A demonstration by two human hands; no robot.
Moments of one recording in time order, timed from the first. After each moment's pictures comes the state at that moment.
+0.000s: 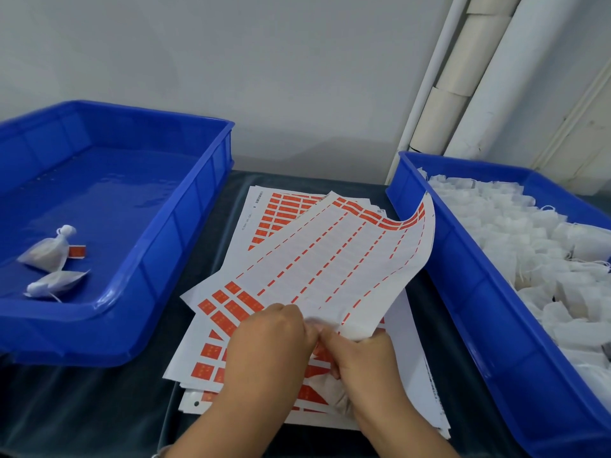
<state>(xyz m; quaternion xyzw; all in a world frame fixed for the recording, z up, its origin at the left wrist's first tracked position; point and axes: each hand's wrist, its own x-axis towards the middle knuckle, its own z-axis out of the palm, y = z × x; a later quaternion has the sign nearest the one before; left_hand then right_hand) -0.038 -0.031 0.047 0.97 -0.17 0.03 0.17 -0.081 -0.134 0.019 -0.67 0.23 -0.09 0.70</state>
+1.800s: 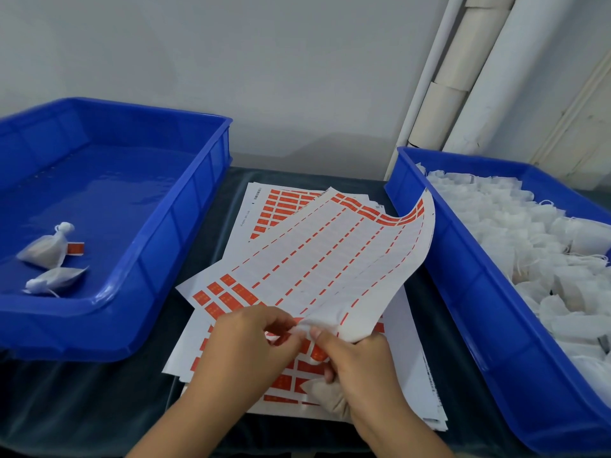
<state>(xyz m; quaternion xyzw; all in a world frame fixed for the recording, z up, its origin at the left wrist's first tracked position) -0.044 0.006 0.037 0.89 -0.18 0.02 0.41 -0.093 -0.132 0.029 -0.68 0.25 -0.04 0.69</state>
